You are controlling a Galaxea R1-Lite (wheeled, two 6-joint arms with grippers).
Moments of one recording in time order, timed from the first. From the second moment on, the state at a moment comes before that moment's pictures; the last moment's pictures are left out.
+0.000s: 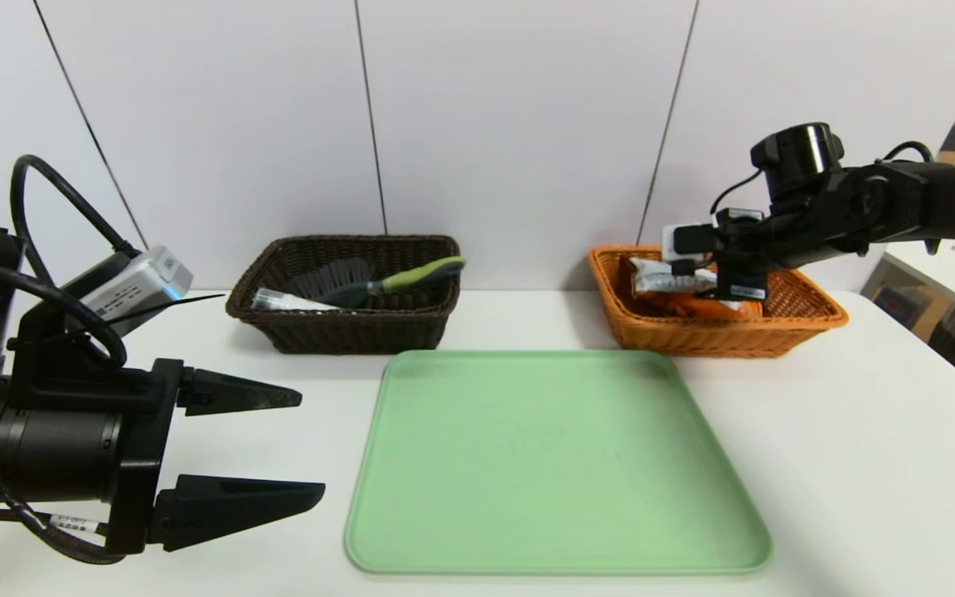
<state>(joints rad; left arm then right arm) -0.28 1.25 -0.81 0.12 -0.76 0.24 0.08 2.10 -1.76 0.32 0.01 -1.44</state>
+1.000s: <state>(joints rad) -0.21 1.12 -0.82 0.12 -0.67 0.16 0.08 1.73 -1.70 0.48 -0.04 -0.70</state>
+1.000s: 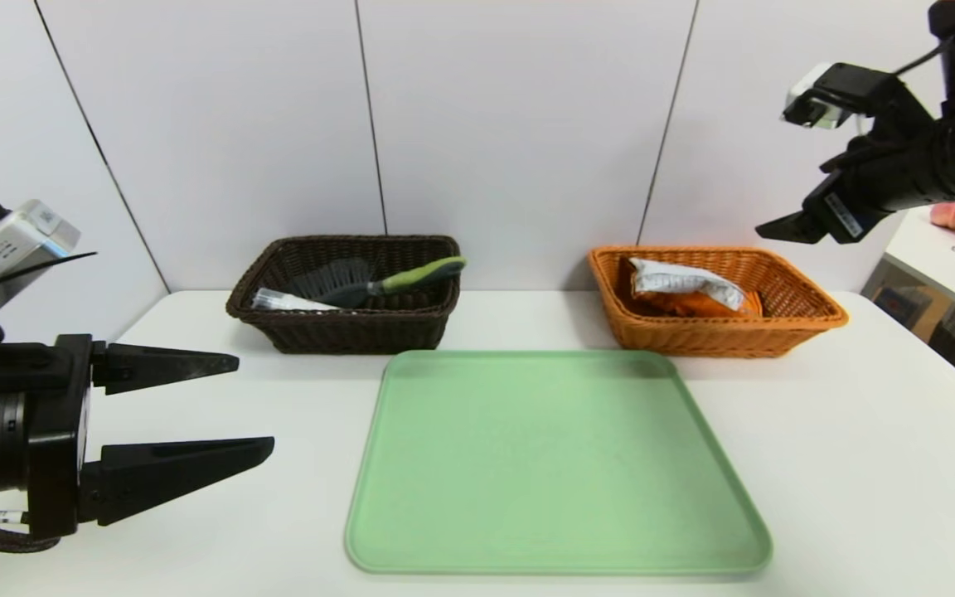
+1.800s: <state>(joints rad) -0.21 0.97 -0.79 0.19 -0.12 0.07 -0.07 1.13 -1.20 0.47 -0.10 -0.23</state>
